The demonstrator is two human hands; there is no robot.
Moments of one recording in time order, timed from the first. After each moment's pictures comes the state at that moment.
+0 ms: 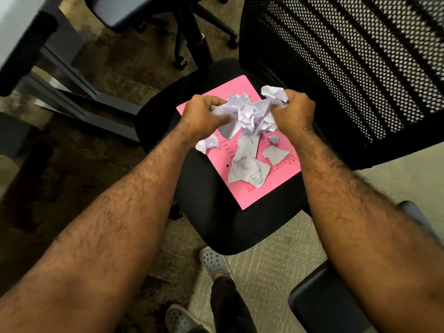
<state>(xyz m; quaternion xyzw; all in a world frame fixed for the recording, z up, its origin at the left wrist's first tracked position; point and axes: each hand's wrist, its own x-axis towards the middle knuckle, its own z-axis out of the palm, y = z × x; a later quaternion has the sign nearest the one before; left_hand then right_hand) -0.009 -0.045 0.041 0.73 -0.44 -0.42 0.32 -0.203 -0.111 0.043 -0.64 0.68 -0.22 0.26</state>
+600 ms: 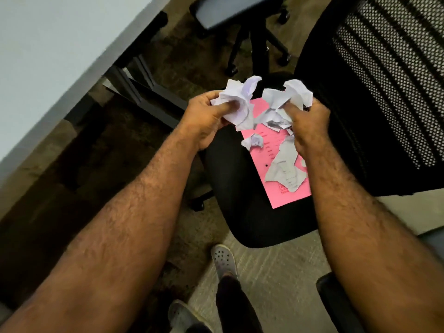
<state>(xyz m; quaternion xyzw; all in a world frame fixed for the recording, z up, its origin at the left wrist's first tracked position) 0.052 0.046 0.095 0.56 -0.17 -0.53 0.62 -0.127 -0.056 0.073 -0.47 0.57 -0.37 0.56</state>
